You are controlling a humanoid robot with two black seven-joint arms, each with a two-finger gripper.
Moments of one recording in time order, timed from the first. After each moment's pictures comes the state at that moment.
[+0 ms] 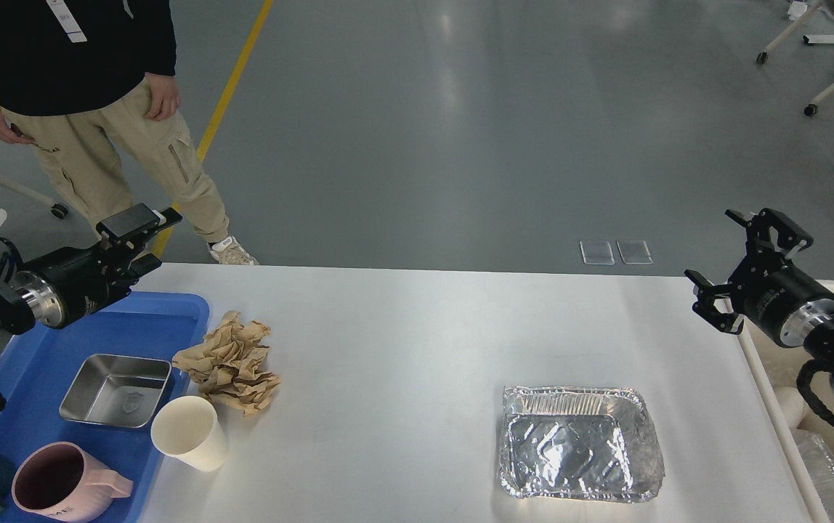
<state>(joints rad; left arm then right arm) -0.67 0.84 -0.44 -1.21 0.56 -0.12 -0.19 0.45 -0.82 0.70 1.31 0.15 0.03 0.16</state>
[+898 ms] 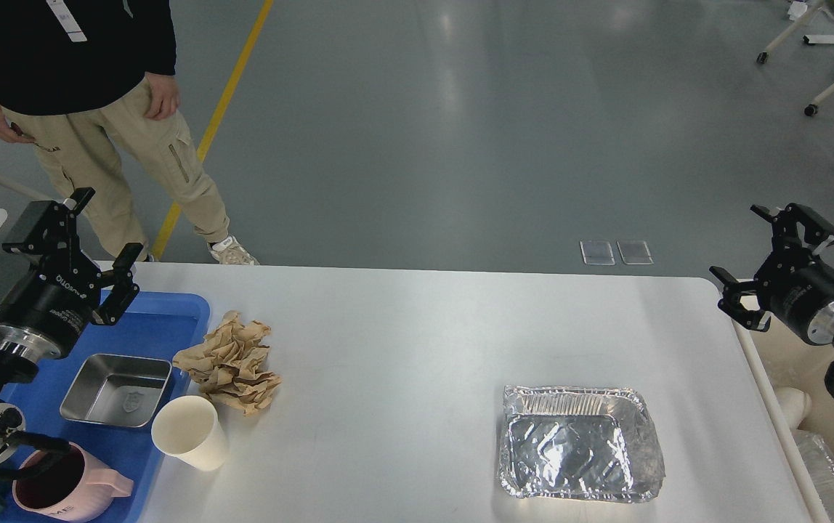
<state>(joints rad) -0.12 0.58 -1.19 -1.39 0.44 -0.09 -0.26 0.45 -0.90 0.70 1.30 0.15 0.04 0.15</state>
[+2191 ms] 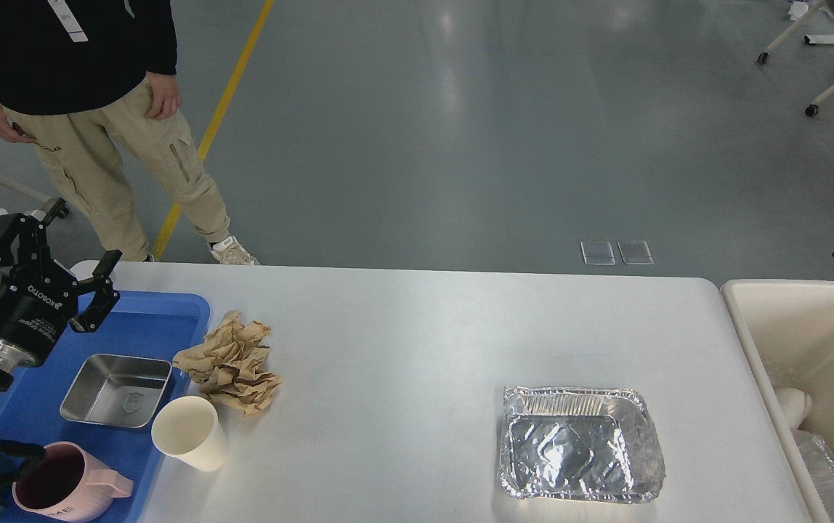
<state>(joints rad) -0.14 0.53 -1.24 -1.20 0.40 -0.29 -0.29 0.37 -1.28 0.65 1.33 -0.06 0.37 0.39</state>
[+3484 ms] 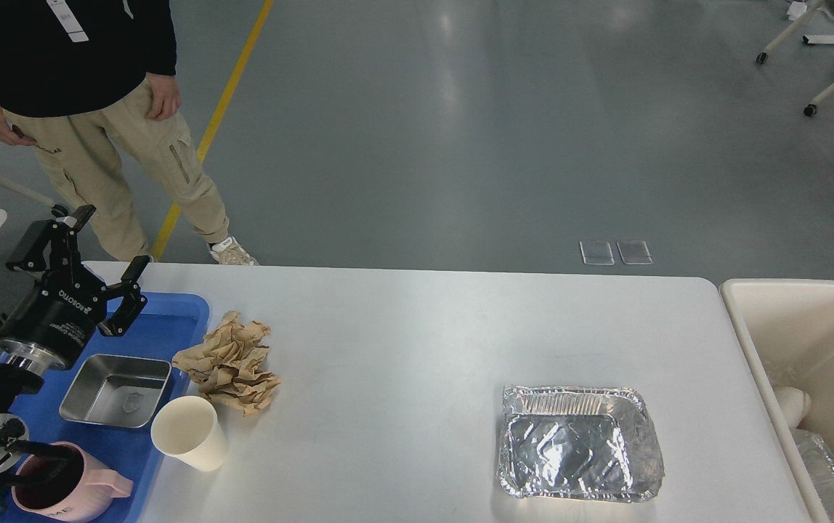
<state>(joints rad) -0.15 0.47 -1.22 -1.19 0.43 -0.29 -0.29 0.36 -1.60 0.13 1.59 -0.56 0.26 0.40</state>
